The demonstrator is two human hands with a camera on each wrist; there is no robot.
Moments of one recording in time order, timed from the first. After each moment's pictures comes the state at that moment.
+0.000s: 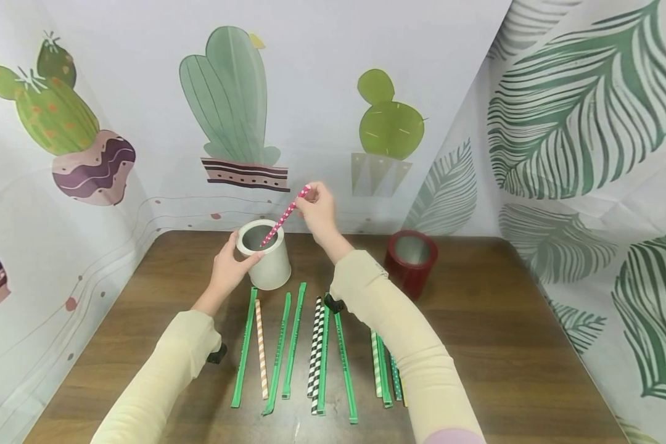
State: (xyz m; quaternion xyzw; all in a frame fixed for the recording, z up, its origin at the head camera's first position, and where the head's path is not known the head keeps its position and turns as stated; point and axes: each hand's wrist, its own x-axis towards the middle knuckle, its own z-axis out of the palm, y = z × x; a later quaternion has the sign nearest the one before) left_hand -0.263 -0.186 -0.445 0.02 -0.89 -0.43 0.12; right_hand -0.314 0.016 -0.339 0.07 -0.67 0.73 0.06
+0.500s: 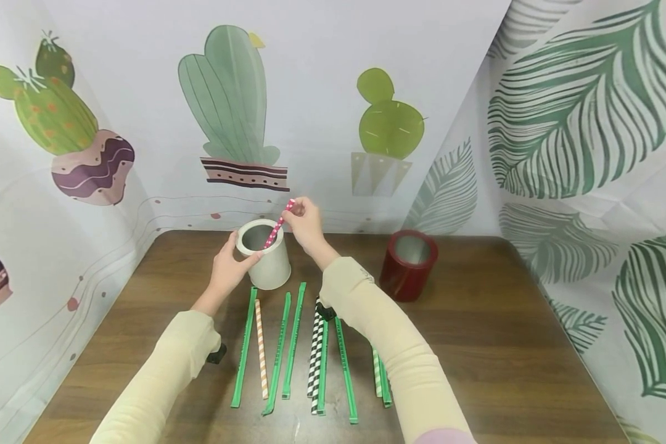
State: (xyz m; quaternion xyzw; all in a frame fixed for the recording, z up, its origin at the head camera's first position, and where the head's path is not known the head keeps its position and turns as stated) left_hand -0.263 -0.185 -0.446 0.02 -0.89 -0.43 0.13; right_hand -0.314 -0.004 -0.368 0.07 -0.70 0.71 0.02
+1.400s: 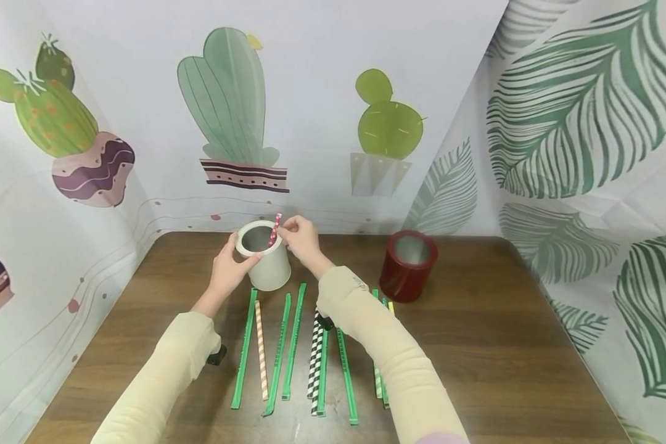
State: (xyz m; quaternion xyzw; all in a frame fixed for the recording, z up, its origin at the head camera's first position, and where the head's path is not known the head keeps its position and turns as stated) left_hand -0.260 -0.185 -0.444 0.02 -0.89 -0.44 0.13; right_hand -0.305 -0.007 -0.393 0.07 -0.75 0.65 -0.05
